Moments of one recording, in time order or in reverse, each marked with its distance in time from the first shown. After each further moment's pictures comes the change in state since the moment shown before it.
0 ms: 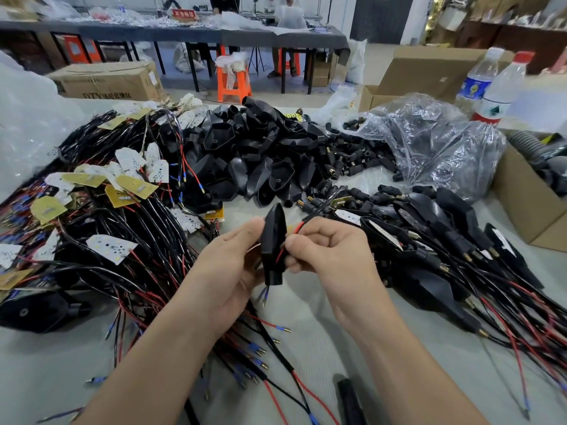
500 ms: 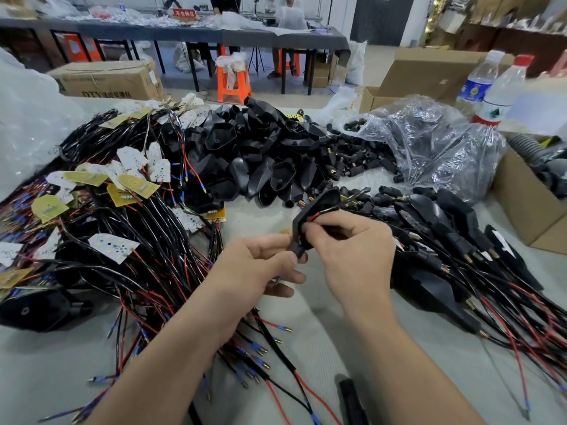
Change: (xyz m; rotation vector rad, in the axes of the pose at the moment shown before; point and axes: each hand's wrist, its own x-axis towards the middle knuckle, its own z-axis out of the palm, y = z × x) left_hand -0.010 -0.004 0.002 0.379 -0.097 0.054; right_hand 0.008 0.002 -0.007 -0.496 0.342 -0.248
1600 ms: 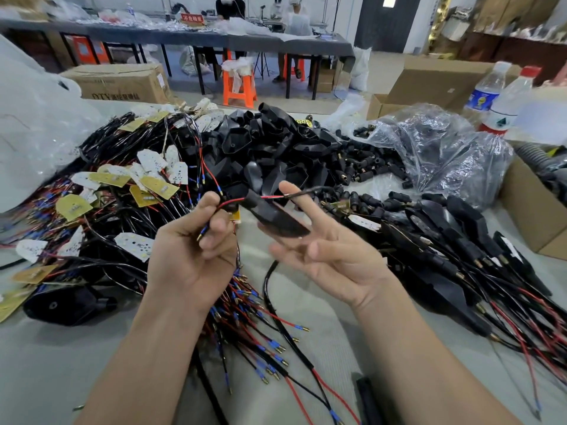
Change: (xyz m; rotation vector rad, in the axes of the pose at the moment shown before) left_hand 0.002 0.019 -0.060 -0.973 -0.051 0.215; right_hand 0.022 0.007 0.021 1.258 -1.028 0.422
